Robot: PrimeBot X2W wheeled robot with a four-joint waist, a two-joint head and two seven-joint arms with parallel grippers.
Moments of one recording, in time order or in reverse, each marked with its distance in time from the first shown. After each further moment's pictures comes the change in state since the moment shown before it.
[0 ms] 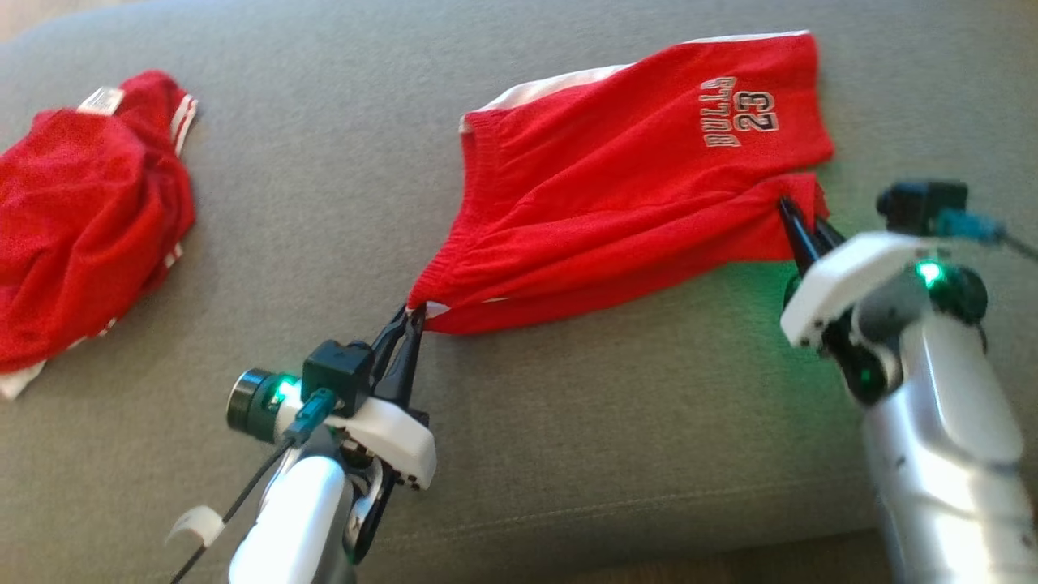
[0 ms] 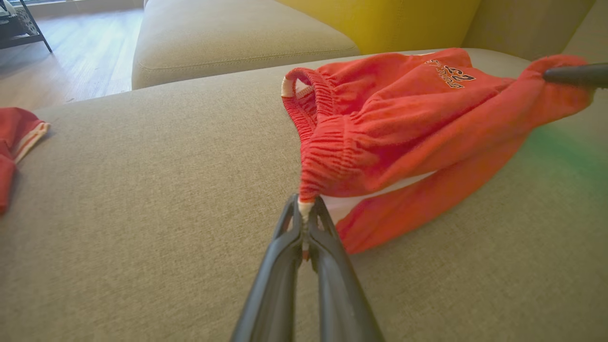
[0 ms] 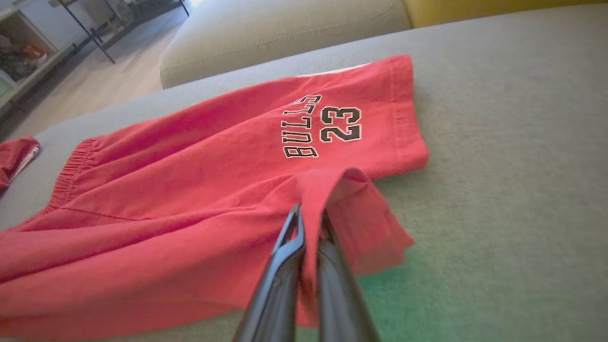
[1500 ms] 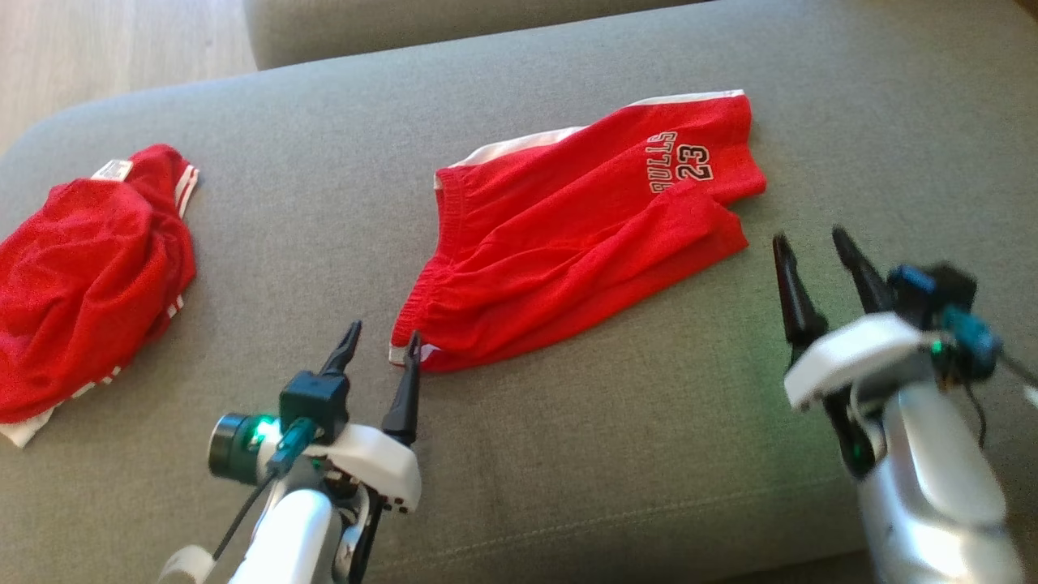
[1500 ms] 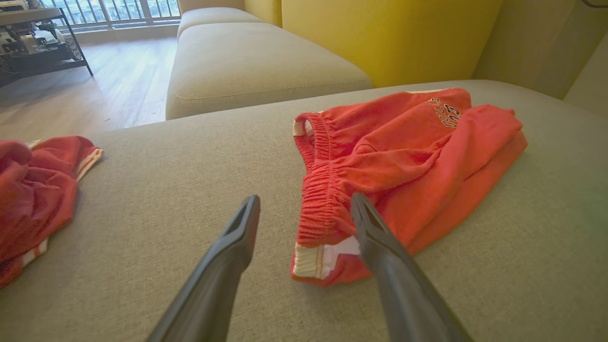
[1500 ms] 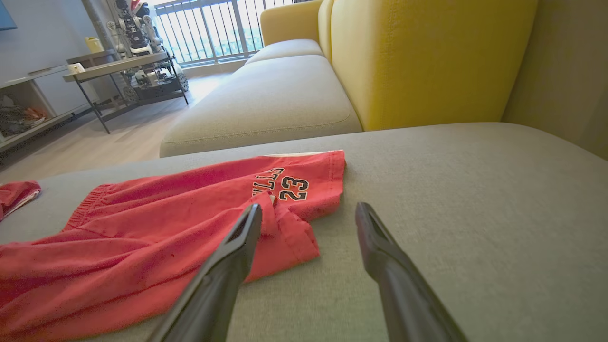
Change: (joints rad) left arm 0.068 -0.002 0.028 -0.019 -0.031 0.073 0.000; right arm 0.077 -0.010 0.005 0.090 -0.120 0.000 -0.358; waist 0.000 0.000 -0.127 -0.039
